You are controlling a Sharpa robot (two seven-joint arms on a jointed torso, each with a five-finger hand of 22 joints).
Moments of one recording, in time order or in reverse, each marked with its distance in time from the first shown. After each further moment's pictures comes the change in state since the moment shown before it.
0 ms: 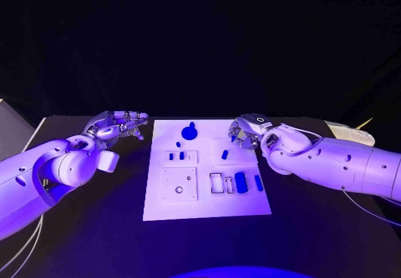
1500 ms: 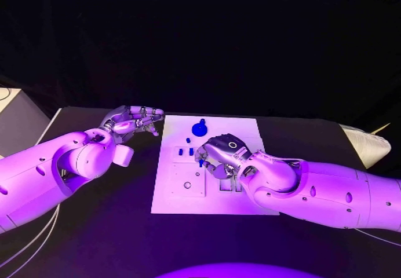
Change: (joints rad) left arm -0.008 -0.004 0.000 0.039 0.001 -0.010 -0.001; left_hand 0.004 -0.004 0.000 0.000 0.000 0.000 0.000 0.000 0.000 -0.011 0.004 -0.004 -0.006 0.000 0.000 -0.004 -0.003 0.000 0.004 -0.004 0.000 -0.003; right arm -0.076 0.075 -0.015 0.311 -0.237 -0.033 -0.085; right_hand 0.000 0.000 0.001 -0.004 -0.003 0.006 -0.002 0.006 0.003 0.011 -0.010 -0.004 0.001 0.000 0.000 0.004 -0.002 0.000 0.000 0.000 0.019 0.026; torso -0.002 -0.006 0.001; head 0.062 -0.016
